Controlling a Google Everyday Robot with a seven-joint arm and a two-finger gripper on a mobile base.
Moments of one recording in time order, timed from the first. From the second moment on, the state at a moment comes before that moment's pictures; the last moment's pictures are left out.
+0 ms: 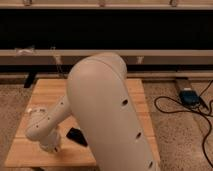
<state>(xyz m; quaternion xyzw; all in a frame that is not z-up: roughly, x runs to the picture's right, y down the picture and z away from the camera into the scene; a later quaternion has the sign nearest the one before) -0.253 0.318 0.737 -0.36 0.14 0.36 0.85</state>
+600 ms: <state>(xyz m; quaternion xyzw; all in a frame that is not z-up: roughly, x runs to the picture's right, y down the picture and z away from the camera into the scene) -0.190 0.328 0.737 -0.37 0.16 0.39 0.82</state>
